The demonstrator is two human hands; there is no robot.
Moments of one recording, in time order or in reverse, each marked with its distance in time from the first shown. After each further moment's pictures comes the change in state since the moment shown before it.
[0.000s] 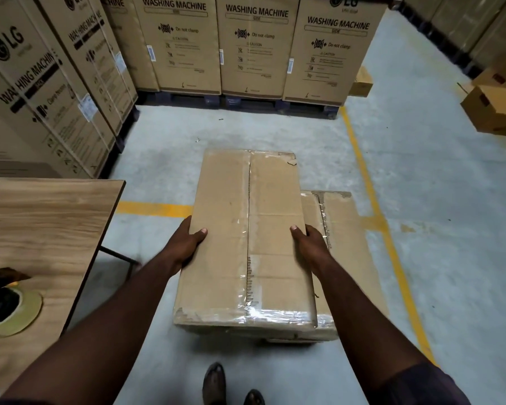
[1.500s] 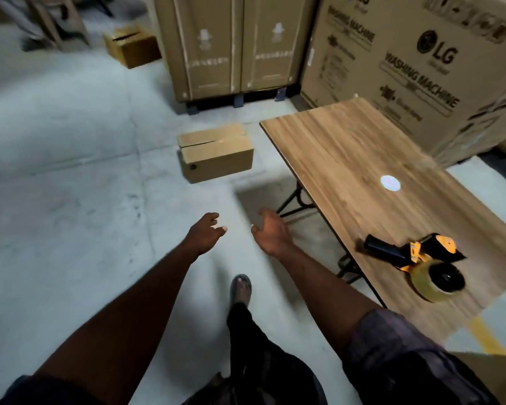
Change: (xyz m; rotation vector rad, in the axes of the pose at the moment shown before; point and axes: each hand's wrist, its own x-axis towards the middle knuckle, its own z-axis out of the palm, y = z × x) left_hand -0.546 -0.389 -0.672 -0.228 0.951 -0.375; right_hand -0.639 0.041 0.823 -0.947 -1.042 -0.979
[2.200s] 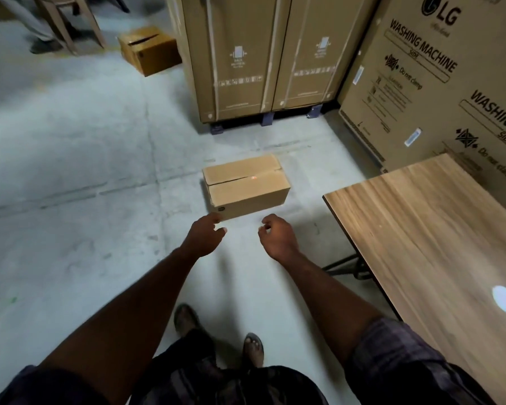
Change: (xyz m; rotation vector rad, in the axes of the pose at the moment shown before) left_hand 0.357 0.072 -0.234 0.282 0.062 0.126; right_hand 0.377 -0.179 0.059 0.092 0.015 0.055
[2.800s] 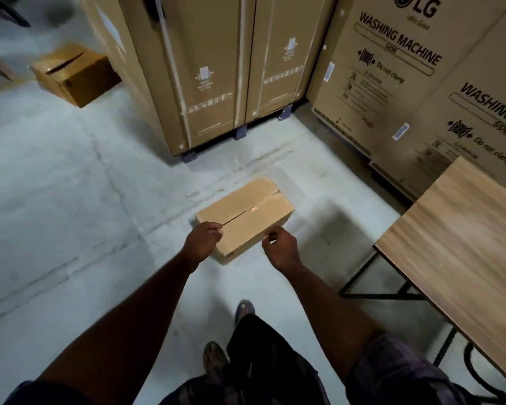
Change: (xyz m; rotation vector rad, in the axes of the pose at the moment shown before) left_hand 0.307 -0.026 -0.166 -0.398 -0.248 -0.142; right_hand 0.236 -0.147 0.078 0.244 0.222 0.316
